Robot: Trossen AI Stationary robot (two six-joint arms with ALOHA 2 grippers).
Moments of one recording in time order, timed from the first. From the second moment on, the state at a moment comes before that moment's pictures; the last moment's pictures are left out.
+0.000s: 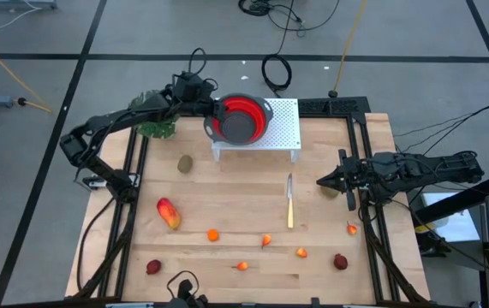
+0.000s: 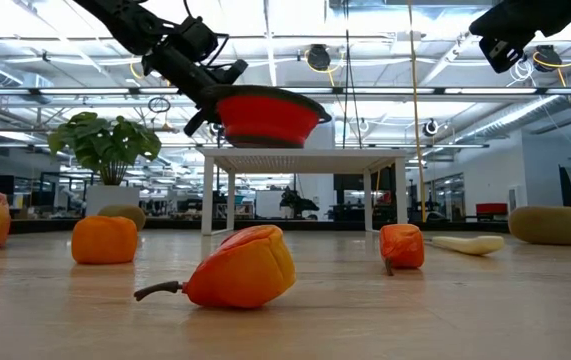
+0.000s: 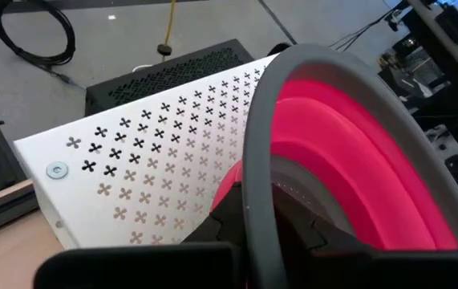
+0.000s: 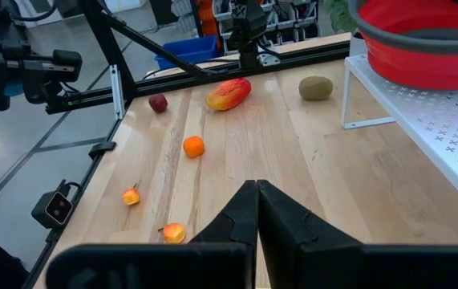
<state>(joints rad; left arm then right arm) 0.72 1.53 1.15 -0.18 0.26 -0.45 0.15 0.46 0.58 -0.41 0.08 0.25</state>
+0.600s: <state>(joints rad) 0.72 1.53 1.15 -0.14 0.24 -0.42 0.15 0.46 0.58 -0.39 0.08 0.25</state>
